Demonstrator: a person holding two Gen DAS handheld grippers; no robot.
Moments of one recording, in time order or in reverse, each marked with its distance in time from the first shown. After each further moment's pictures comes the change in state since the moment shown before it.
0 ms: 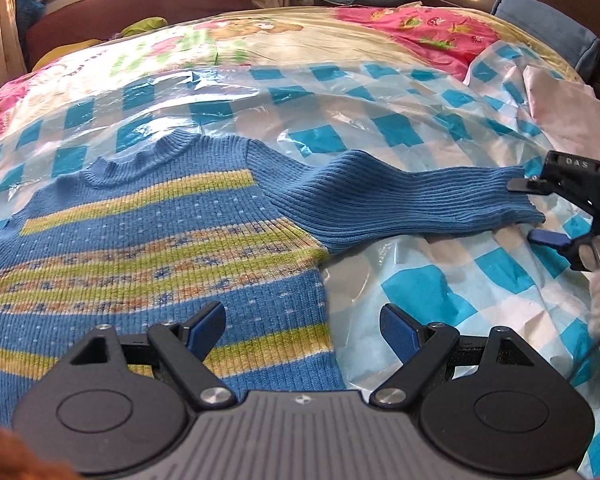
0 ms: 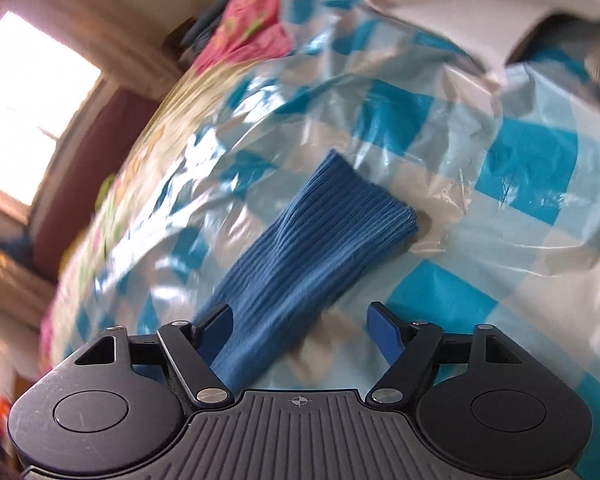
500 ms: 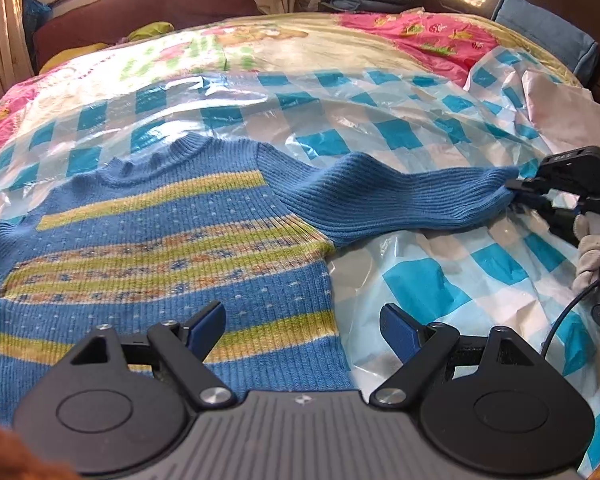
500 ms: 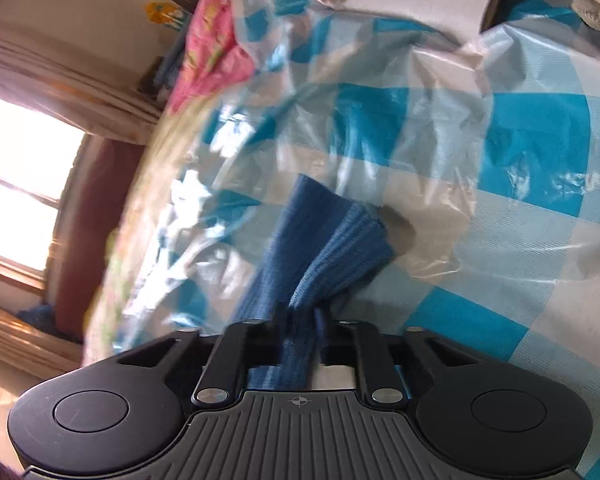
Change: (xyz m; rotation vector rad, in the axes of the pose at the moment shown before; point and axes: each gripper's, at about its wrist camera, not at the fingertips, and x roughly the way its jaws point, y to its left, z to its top) left arm -0.023 0.005 -0.009 -0.003 -0.025 0.019; right arm 0.003 -0.008 0.010 0.143 -0.051 0.100
